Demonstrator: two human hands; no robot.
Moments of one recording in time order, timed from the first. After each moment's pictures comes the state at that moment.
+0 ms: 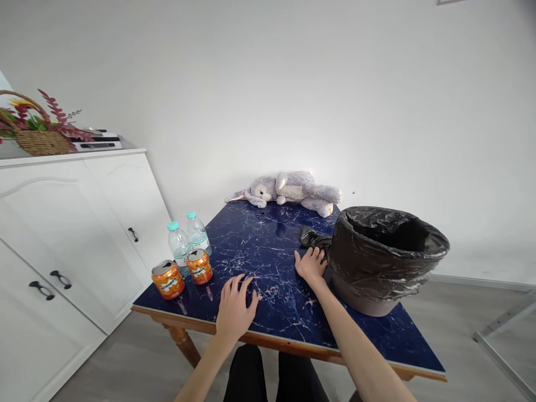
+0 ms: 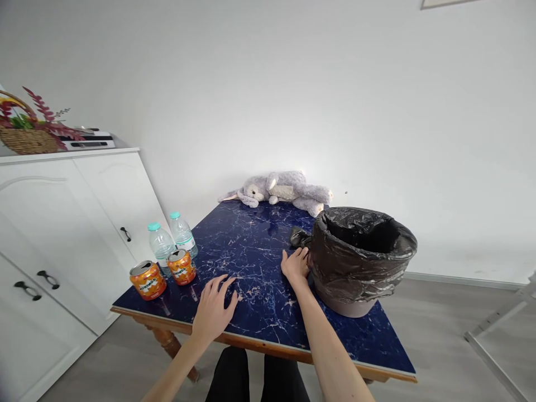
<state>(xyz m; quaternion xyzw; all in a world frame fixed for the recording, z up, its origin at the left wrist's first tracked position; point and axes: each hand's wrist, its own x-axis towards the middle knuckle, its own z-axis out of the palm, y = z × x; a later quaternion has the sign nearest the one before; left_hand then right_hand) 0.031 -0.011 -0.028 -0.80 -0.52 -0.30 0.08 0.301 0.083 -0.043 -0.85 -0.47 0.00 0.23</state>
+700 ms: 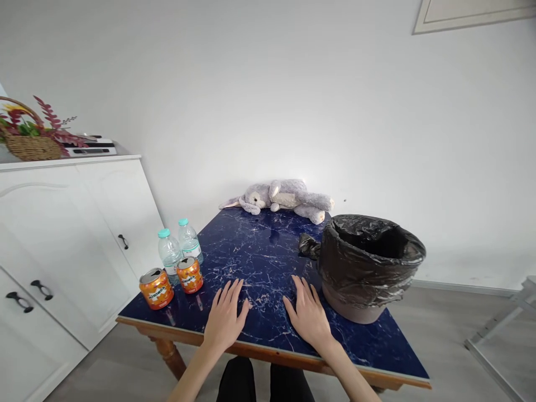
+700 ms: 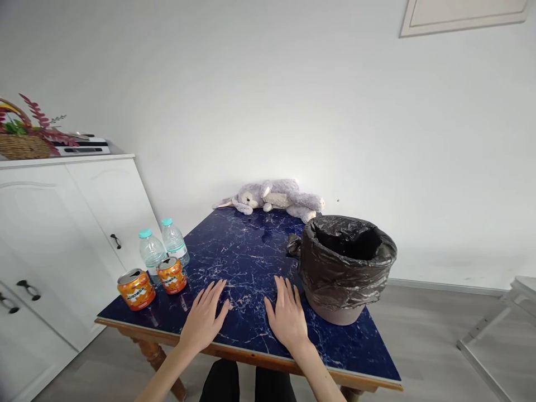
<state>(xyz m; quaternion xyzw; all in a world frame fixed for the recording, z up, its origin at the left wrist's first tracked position) 0.022 0.001 -0.041 -0.82 -0.50 -0.24 0.11 0.296 -0.047 -0.064 -0.66 -0.68 -0.04 0.30</state>
